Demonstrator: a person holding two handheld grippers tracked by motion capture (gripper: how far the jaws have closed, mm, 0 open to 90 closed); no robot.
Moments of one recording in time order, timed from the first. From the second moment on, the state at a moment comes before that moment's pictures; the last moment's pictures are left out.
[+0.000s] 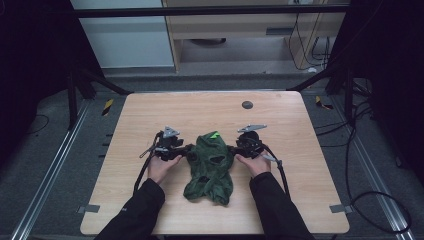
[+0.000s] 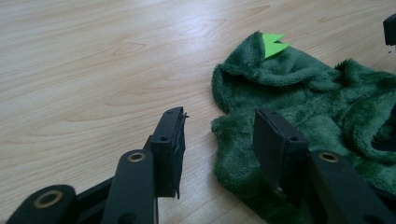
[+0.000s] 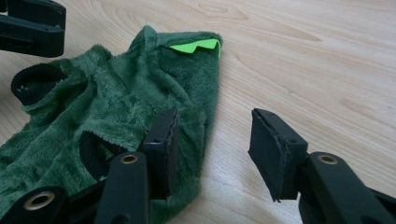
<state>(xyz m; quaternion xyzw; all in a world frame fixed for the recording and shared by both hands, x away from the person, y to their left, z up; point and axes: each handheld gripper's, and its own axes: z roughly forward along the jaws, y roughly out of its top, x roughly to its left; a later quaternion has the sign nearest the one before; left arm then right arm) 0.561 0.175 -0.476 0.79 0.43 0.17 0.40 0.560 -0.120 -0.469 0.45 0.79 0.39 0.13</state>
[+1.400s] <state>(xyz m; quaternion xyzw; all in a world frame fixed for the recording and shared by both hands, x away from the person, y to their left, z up) 0.563 0.152 -0.496 0.79 0.47 0.16 0.35 0.566 -0.095 -0.493 0.45 0.81 0.35 0.11</state>
